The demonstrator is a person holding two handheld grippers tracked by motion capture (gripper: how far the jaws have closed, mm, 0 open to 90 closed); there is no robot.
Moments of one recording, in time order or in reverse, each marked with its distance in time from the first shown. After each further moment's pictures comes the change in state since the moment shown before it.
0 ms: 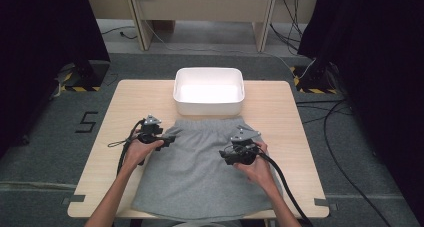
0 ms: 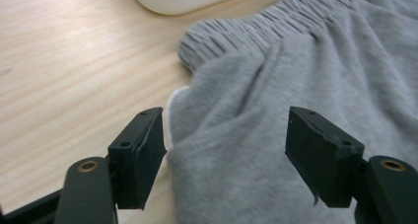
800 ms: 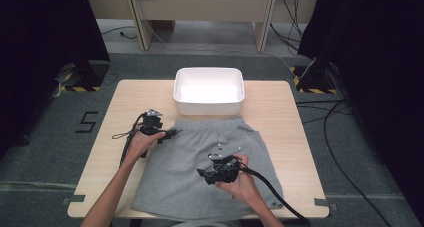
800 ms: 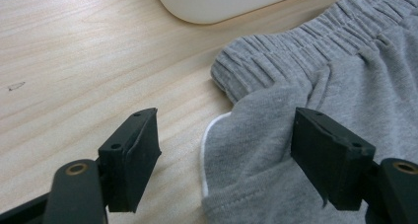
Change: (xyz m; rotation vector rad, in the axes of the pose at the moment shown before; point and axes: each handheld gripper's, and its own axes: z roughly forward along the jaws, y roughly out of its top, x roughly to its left) left arm 0.016 0.015 0.021 0.032 0.024 -0.038; right arm 0.078 0.010 -0.006 -0.040 0.170 -0.104
